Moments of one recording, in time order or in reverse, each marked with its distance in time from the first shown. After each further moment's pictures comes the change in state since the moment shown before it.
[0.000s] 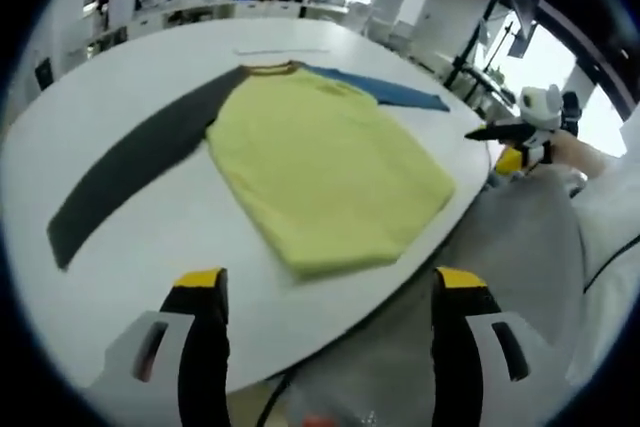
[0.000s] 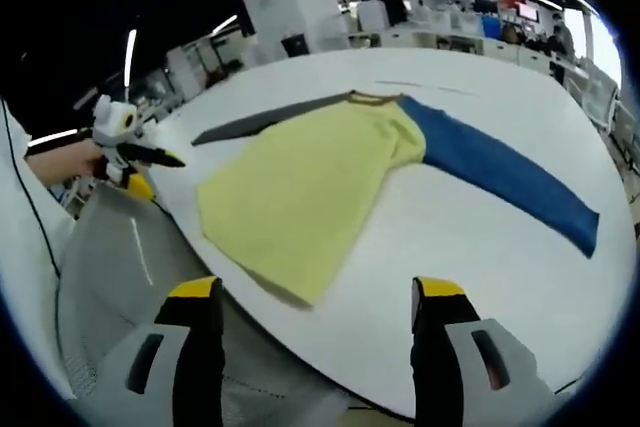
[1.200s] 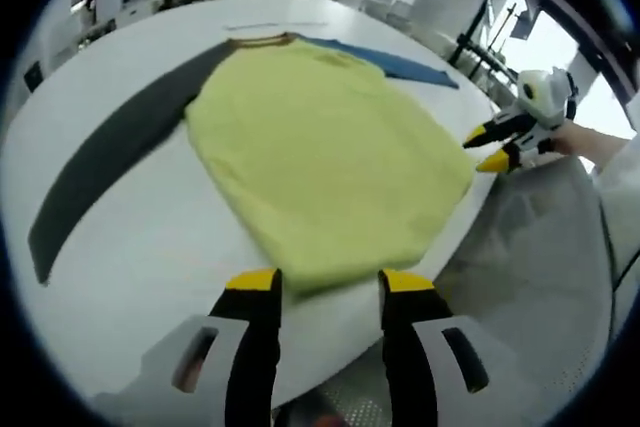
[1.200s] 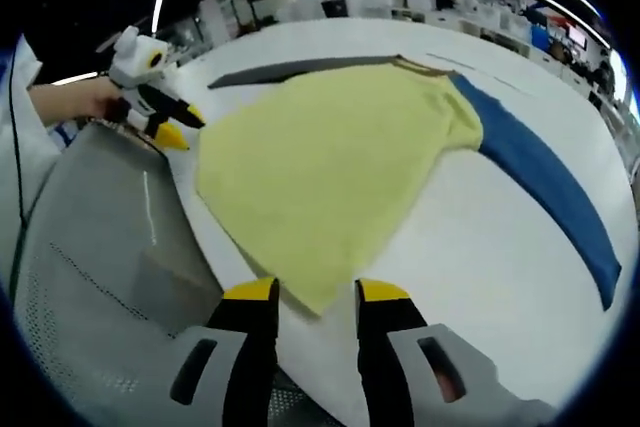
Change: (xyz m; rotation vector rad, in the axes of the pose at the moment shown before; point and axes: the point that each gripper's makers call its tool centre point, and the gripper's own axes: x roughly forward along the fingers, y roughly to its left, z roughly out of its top) left arm 0.039 0.015 -0.010 0.006 0.072 -0.009; right arm 0.050 0.012 -0.020 -0.165 0.135 0.067
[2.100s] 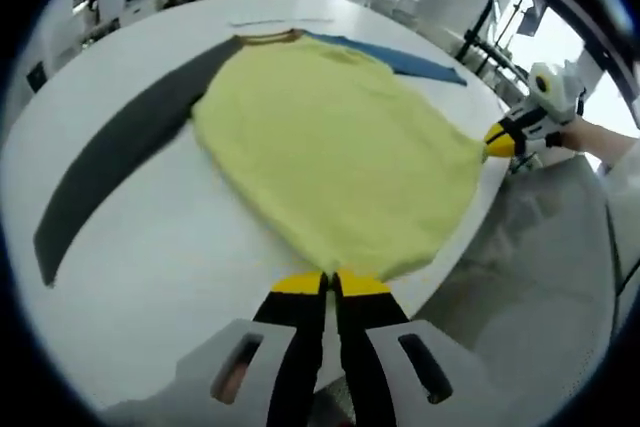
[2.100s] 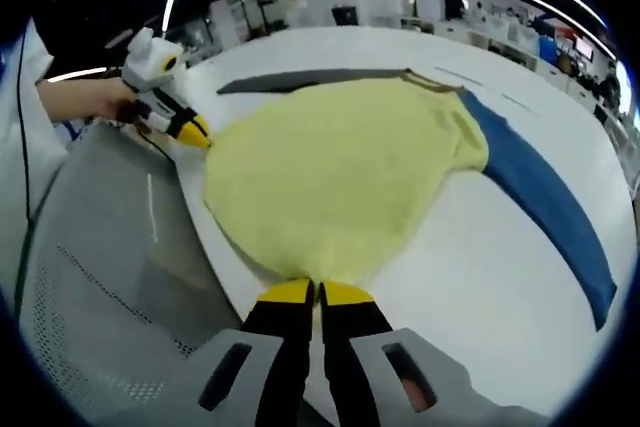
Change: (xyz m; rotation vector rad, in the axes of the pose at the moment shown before) left arm 0.000 0.006 0.002 -0.001 0.019 0.033; right arm -0.008 0.004 0.016 -0.053 -0.028 0.014
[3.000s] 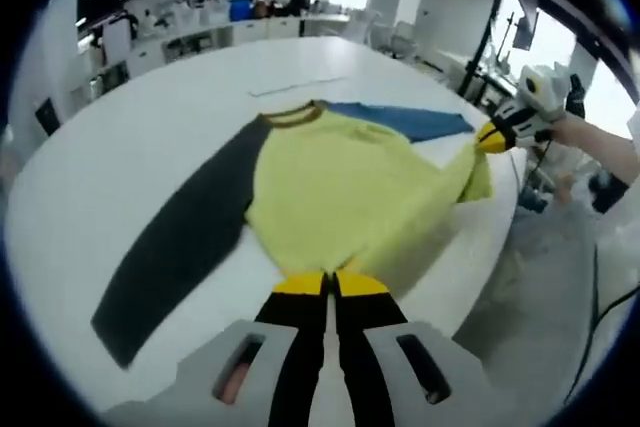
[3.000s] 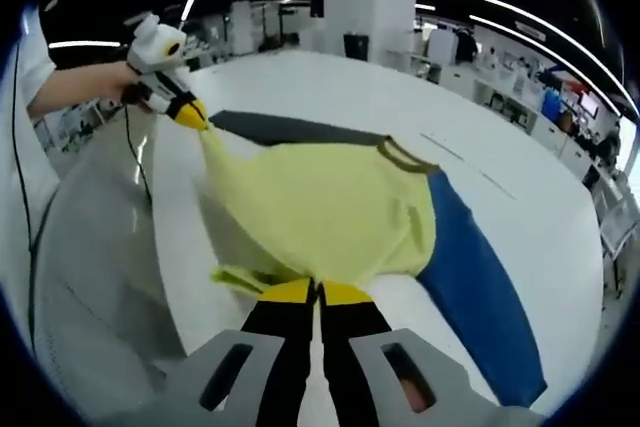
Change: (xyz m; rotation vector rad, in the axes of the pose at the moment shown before) left arm -0.045 0.042 0.107 0.086 -0.139 0.066; right arm -0.018 -0.071 0.097 -0.148 -0.079 -0.067
